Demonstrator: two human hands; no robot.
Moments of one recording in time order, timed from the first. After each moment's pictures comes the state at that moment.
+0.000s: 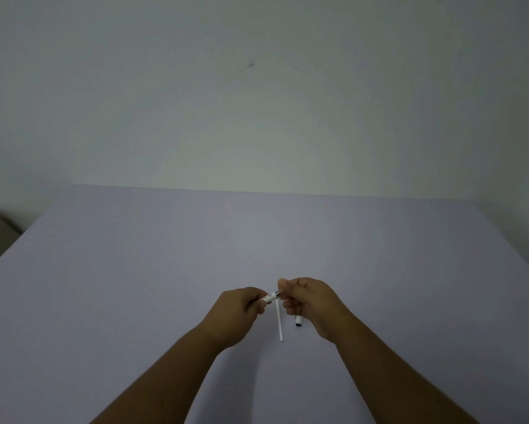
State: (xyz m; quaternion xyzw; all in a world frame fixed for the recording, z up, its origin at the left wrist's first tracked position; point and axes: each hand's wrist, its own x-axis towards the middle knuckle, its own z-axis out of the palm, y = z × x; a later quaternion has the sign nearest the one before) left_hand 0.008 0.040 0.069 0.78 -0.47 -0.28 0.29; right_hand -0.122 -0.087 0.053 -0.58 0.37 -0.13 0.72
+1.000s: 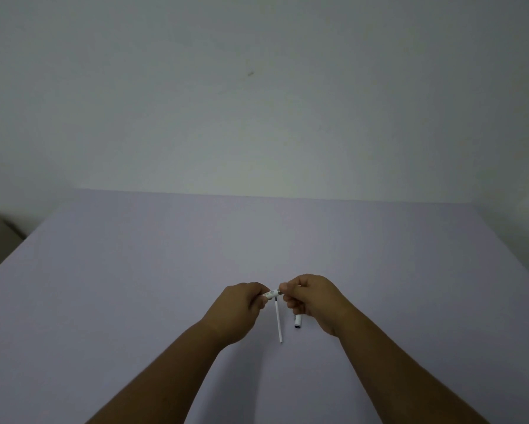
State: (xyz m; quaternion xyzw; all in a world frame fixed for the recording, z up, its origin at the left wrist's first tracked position) left_hand 0.008 0.036 0.079 0.79 -0.52 -0.20 0.27; right_hand -0.124 -0.094 0.067 -0.60 0.37 -0.10 0.70
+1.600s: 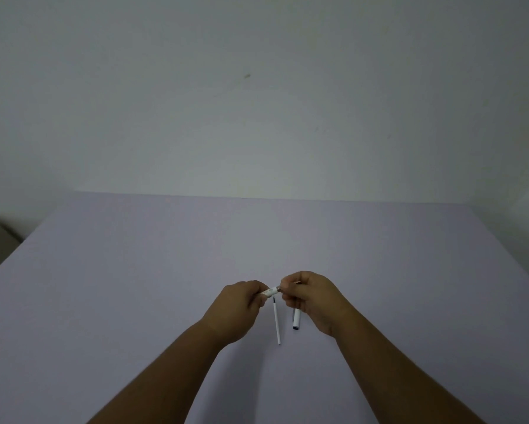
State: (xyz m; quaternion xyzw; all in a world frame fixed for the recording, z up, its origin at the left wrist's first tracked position) left_hand 0.007 0.031 0.082 0.79 -0.52 -0.20 0.27; right_hand -0.124 -0.092 0.073 -0.55 0.36 -0.15 0.74
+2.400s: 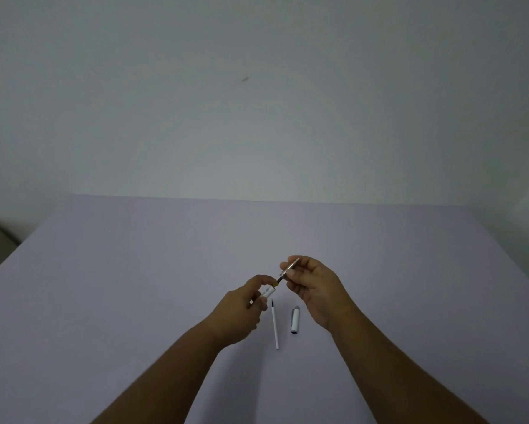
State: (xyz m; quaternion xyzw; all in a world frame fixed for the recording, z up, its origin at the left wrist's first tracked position) left_hand 0.004 0.026 0.085 0.74 -0.46 -0.35 0.34; right_hand -0.118 -0.101 0.085 -0.47 0.33 -0.26 0.78
